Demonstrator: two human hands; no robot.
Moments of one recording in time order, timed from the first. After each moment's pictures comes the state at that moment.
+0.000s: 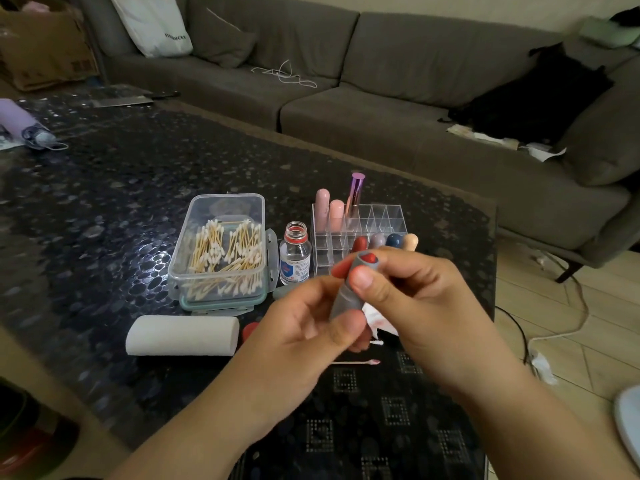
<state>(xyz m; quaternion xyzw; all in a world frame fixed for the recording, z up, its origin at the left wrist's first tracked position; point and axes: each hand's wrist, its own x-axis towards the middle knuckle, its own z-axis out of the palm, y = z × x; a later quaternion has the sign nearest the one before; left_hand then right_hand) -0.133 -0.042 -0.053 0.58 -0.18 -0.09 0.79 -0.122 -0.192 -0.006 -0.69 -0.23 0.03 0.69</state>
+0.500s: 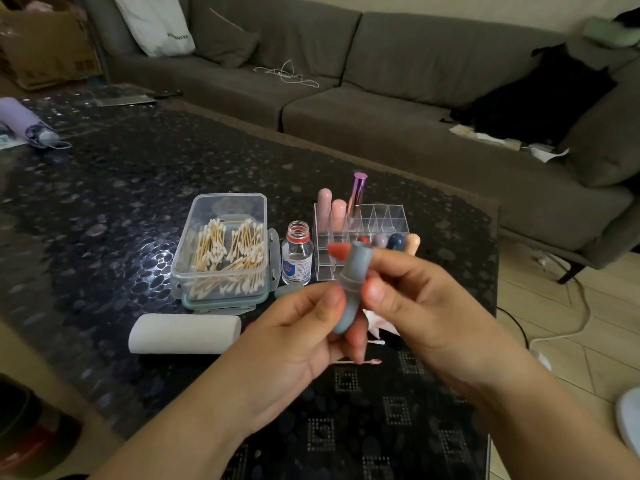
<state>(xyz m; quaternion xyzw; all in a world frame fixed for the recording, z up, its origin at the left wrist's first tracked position) -0.128 -0.039 -0.050 0.47 -0.20 -0.19 0.84 -0.116 -0.198 -0.010 -0.66 -0.25 0.13 0.69</state>
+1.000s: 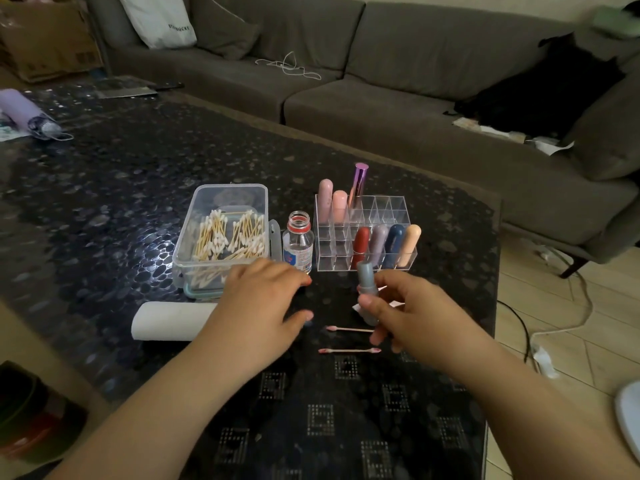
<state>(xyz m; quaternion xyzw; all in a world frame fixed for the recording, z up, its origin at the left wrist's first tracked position) -0.104 -0.012 -0.067 0.96 -0.16 0.12 0.20 -0.107 -0.211 -0.037 -0.90 -0.05 0.12 0.42</state>
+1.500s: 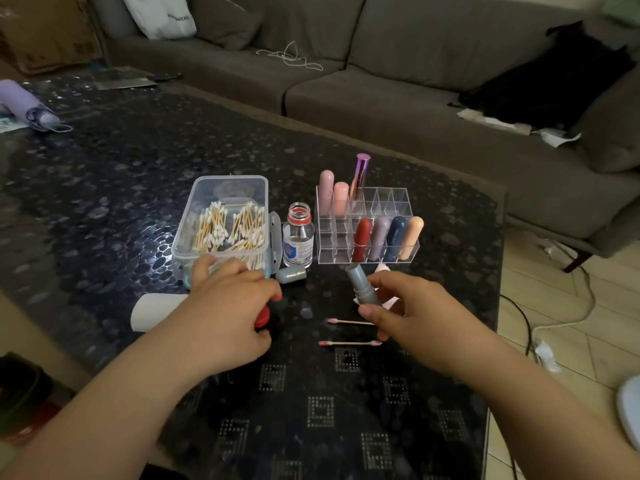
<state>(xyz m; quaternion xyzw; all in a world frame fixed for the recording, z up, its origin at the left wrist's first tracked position) -0.104 0.012 -0.062 0.99 -0.15 -0.01 0.03 -0.107 -0.216 -0.041 -0.94 -0.10 0.12 0.31</state>
